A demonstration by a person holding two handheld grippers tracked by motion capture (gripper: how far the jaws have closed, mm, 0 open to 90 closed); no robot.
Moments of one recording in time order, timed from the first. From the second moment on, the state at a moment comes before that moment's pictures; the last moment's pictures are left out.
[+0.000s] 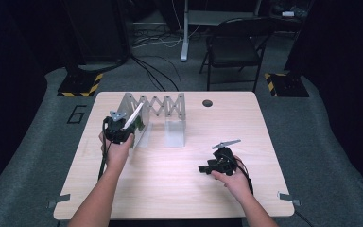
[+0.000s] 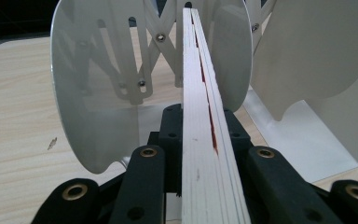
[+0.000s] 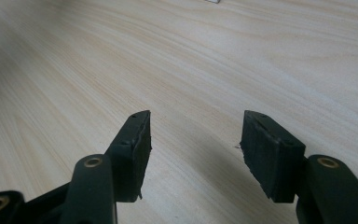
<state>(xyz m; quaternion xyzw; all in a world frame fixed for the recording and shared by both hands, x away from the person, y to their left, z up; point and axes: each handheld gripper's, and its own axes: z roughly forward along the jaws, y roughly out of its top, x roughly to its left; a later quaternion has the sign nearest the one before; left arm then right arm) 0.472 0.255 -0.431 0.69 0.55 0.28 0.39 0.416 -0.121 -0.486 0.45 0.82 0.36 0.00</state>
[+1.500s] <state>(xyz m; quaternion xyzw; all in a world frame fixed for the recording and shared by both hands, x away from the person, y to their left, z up) 0.480 0.252 -0.441 0.71 0.55 0.26 0.35 0.415 -0.119 -0.486 0.45 0.82 0.36 0.00</state>
